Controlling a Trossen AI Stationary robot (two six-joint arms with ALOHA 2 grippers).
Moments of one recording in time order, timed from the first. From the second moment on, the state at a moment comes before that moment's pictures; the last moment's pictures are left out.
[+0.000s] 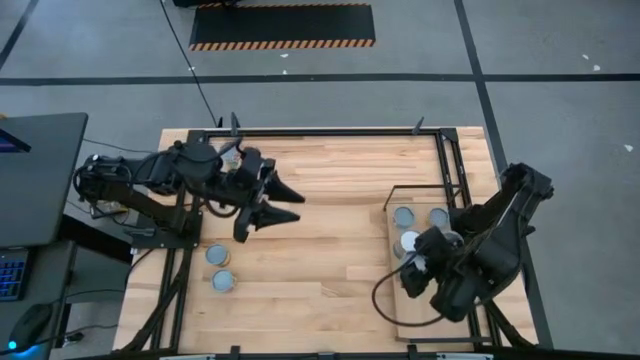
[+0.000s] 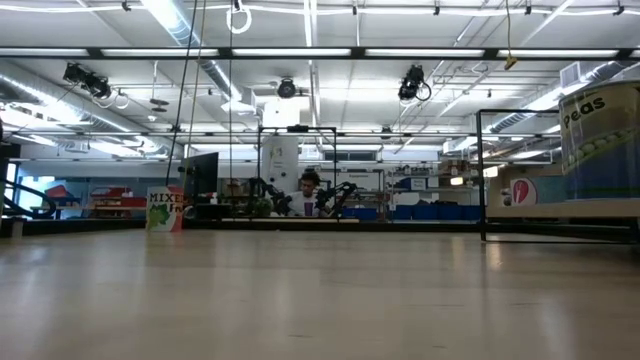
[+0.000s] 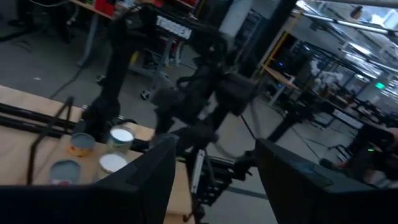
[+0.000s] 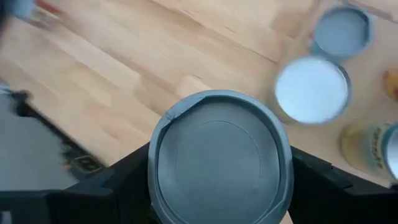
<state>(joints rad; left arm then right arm) -0.20 1.29 1.58 -0.35 0.02 -0.48 0.85 1.57 1.68 -1.54 0.44 1.91</state>
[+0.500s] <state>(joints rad) -0.25 1.29 1.58 -0.36 0.02 -0.48 0.98 1.58 1.23 -1.35 0.41 2.15</state>
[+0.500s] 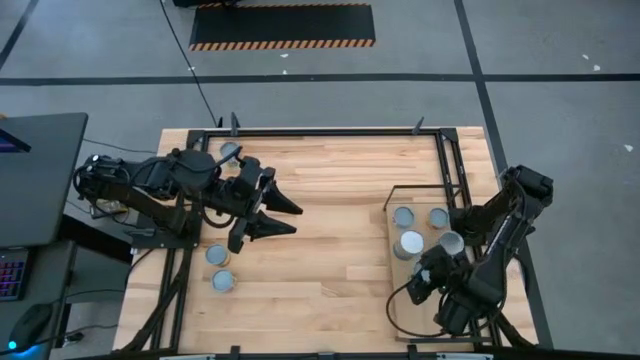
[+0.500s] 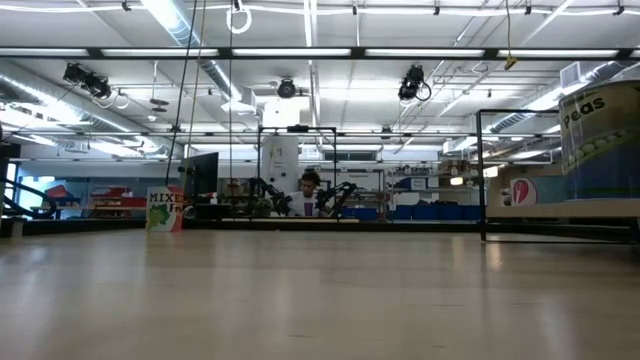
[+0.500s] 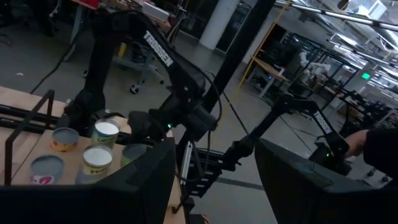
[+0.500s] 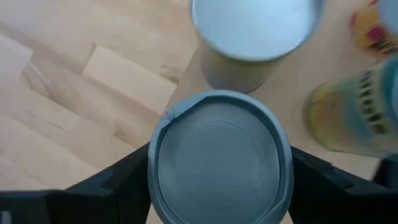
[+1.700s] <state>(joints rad) -0.26 1.29 1.58 -0.36 -0.05 -0.43 0.95 1.58 1.40 -1.38 0.17 0.43</state>
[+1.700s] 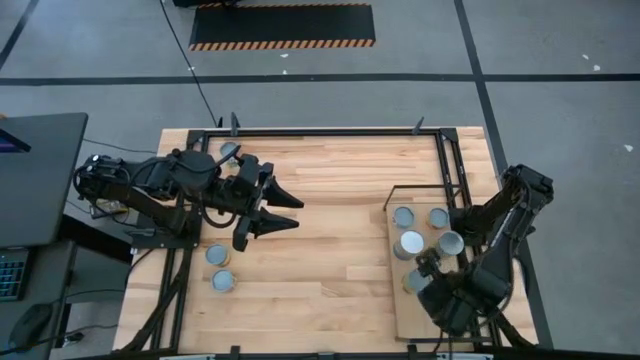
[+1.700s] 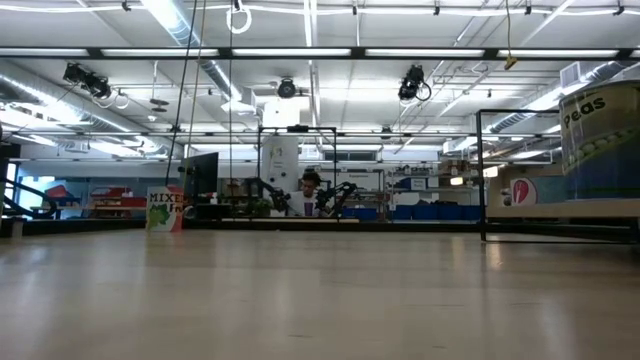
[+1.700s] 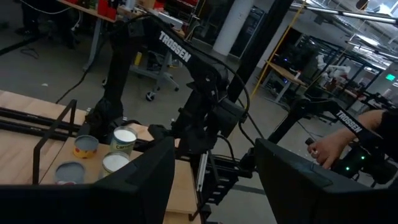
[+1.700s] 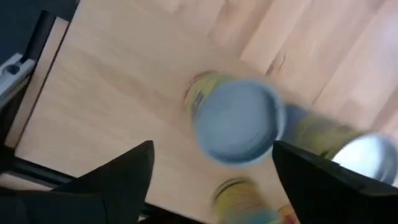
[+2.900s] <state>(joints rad) -0.31 1.29 1.58 -0.36 -0.05 -0.43 0.76 1.58 1.27 -1.17 -0.06 -0.18</state>
